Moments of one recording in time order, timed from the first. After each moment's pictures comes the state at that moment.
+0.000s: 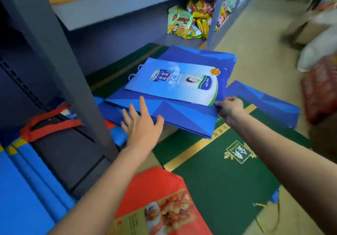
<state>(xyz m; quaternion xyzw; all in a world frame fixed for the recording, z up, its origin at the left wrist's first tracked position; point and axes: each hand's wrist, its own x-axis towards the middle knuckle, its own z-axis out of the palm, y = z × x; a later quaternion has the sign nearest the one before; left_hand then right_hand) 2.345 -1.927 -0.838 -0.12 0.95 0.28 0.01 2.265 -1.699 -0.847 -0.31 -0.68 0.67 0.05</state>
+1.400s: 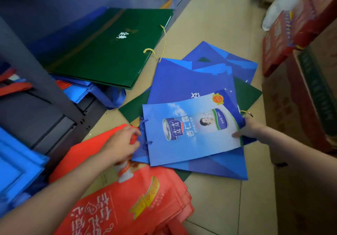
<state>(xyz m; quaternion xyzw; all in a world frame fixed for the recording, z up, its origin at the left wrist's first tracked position) 2.451 -1.906 -0.943 0.12 0.94 0.27 0.16 2.462 -1.521 -0.913 -0.32 -0.88 0.26 -0.23</state>
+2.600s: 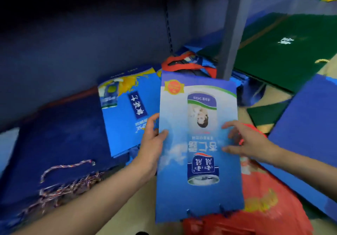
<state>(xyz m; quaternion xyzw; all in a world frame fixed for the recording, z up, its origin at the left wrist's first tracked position) 2.619 -2.077 -0.848 -0.32 0.63 0.71 -0.10 2.484 -1.867 -0.890 0.30 -0.84 0.36 -0.26</state>
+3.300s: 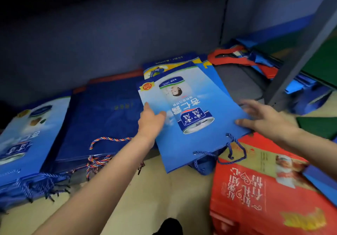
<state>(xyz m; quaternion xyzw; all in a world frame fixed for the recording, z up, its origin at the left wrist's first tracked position) 2.652 -2.195 -0.860 -0.51 0.71 0.48 -0.11 2.502 -1.979 -0.844 0.23 -0.82 0.45 -0.27</state>
